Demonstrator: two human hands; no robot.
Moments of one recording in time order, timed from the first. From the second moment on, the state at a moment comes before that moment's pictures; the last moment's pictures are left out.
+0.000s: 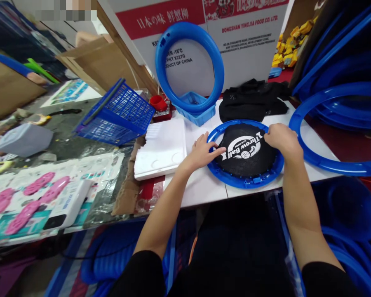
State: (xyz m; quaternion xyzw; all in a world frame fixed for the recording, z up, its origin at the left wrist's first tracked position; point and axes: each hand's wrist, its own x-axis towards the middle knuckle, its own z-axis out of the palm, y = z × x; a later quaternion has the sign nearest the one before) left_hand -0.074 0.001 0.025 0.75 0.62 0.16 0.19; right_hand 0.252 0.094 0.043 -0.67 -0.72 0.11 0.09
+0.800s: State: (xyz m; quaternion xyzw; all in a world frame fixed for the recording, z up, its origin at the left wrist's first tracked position) left_hand -0.086 0.009 0.028 0.80 0.48 0.18 0.32; right_hand 0.220 0.092 0.022 -0.26 -0.89 0.36 0.07
